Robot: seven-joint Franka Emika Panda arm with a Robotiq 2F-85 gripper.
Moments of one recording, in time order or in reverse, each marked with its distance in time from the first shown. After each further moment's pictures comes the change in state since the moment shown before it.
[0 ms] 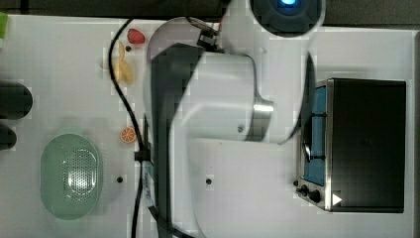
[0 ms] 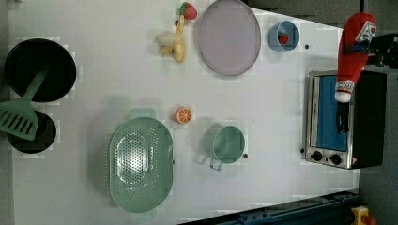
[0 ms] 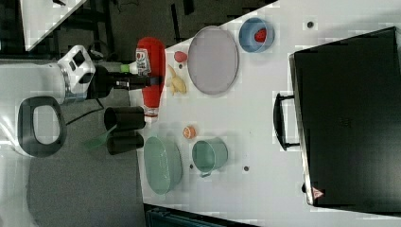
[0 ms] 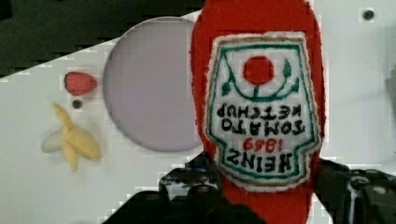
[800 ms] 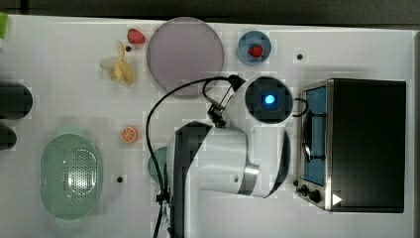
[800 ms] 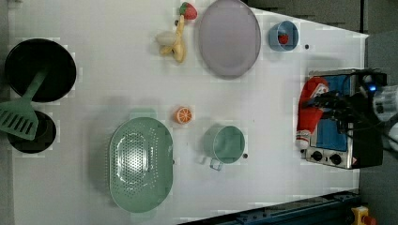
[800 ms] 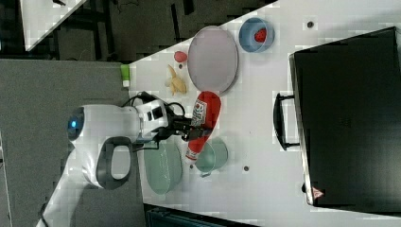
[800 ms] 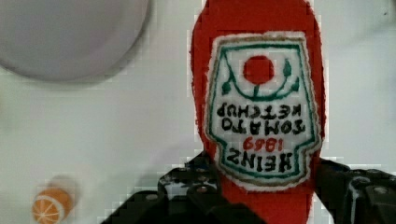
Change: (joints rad) arm -0.015 -0.155 -0.020 -0.556 -0.005 0.215 0.128
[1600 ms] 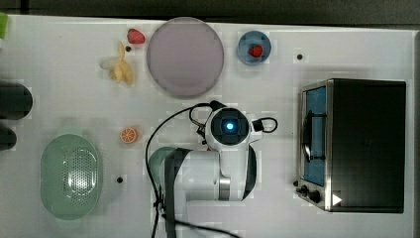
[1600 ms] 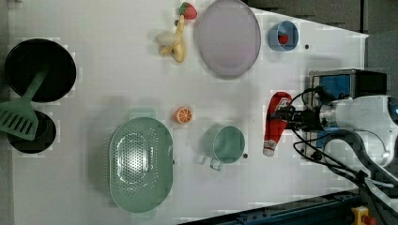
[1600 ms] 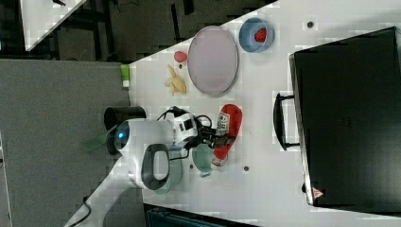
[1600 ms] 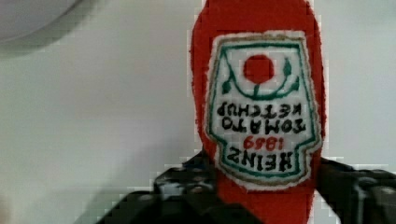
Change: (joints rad) arm 0.013 0.132 0.038 -0.207 -0.098 0.325 0.077
